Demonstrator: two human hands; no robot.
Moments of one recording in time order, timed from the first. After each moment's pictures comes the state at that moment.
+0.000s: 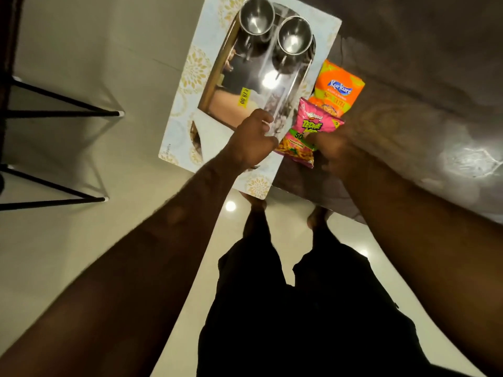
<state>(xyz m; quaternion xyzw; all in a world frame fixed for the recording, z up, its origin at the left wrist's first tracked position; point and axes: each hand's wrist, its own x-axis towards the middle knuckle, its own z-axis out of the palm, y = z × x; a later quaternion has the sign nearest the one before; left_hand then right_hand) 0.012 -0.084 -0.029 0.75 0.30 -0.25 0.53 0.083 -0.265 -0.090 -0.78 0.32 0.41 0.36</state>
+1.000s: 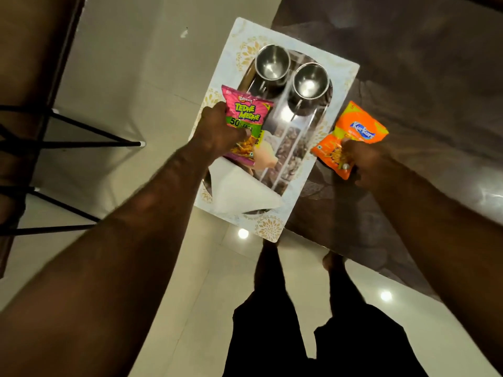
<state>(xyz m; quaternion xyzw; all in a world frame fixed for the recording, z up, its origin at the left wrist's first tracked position) 0.064 0.022 -0.049 0.81 0.38 -0.20 0.40 0.153 -0.246 -0.097 -0.73 0.35 0.39 0.45</state>
